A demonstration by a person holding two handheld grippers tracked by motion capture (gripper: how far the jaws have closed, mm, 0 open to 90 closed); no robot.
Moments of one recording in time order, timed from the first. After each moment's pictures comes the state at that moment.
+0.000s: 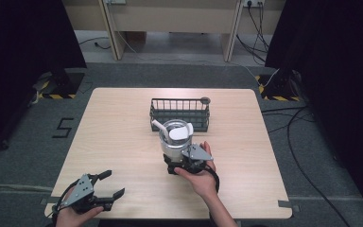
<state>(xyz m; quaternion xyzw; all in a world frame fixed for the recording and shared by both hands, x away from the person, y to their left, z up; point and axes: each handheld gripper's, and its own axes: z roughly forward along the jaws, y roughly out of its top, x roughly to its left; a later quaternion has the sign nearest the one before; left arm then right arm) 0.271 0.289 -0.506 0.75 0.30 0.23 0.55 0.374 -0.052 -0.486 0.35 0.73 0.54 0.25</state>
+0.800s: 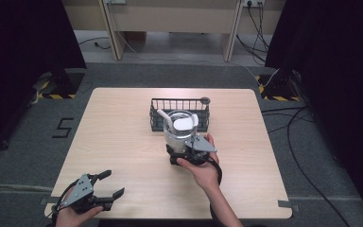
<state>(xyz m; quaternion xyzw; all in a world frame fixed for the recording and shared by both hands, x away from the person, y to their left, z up) 0.271 0.290 -0.506 0.74 0.30 0.23 0.55 0.388 -0.059 -0.458 0.35 0.71 0.55 0.27</state>
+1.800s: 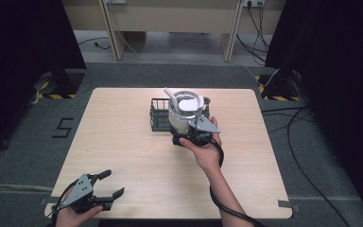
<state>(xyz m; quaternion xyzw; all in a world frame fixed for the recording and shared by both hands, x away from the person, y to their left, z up) 0.271 0.290 -0.506 0.74 0.30 0.23 0.56 0.429 -0.063 -0.423 0.37 0.69 0.55 0.29</state>
